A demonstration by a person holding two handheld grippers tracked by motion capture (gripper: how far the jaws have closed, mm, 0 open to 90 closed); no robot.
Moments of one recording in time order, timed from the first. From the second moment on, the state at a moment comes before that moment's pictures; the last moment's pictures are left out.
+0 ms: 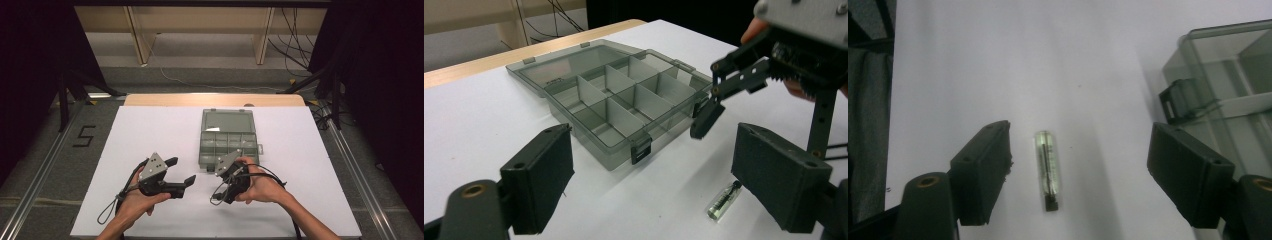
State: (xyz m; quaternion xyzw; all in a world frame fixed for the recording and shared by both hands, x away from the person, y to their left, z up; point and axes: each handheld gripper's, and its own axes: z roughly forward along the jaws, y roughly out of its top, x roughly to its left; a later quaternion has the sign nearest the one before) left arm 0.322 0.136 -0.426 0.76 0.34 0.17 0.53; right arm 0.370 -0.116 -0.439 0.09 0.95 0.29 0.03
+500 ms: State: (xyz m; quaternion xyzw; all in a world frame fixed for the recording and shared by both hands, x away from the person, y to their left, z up) left arm 0.314 0.137 -0.428 0.75 0.36 0.17 0.53; right arm 0.367 -0.105 -0.456 0.07 0.96 0.25 0.01
